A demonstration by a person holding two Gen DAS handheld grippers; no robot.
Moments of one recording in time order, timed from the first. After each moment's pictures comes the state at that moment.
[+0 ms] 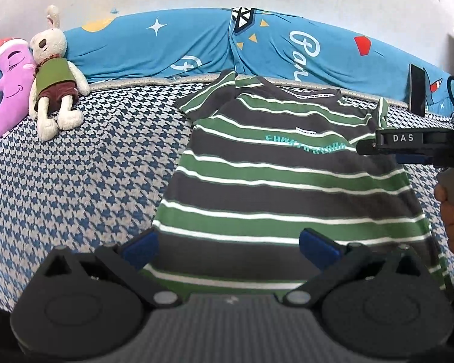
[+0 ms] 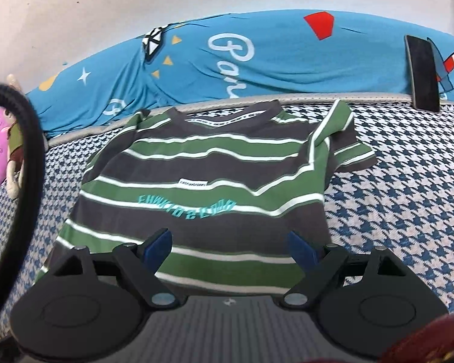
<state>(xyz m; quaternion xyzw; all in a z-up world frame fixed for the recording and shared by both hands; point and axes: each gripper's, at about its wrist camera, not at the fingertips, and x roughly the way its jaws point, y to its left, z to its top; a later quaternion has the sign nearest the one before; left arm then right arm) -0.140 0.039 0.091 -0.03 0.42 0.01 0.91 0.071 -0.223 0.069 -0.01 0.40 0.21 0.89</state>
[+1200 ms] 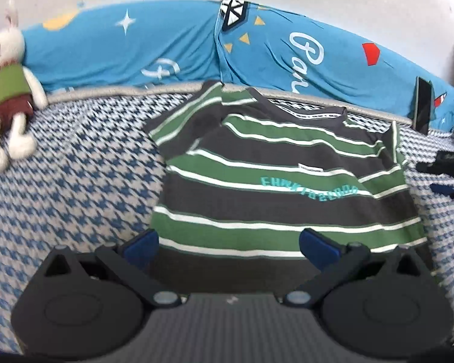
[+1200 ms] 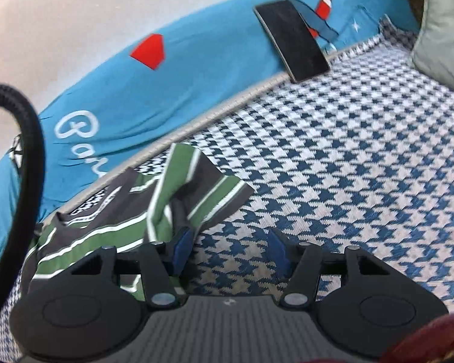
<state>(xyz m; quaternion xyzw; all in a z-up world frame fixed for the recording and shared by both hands) -0.030 0.051 0.073 -0.06 0.43 -0.03 0.90 0.160 -0.324 0.052 0.17 0.40 0.03 0.90</state>
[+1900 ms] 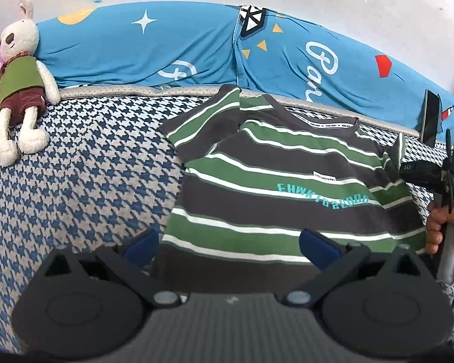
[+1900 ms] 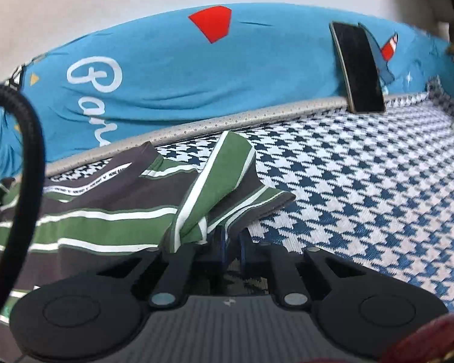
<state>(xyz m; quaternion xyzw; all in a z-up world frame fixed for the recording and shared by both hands) -0.033 0.069 0.072 -0.07 0.42 -0.01 0.90 0.186 -0.246 0.017 0.01 0.36 0.04 0.93</state>
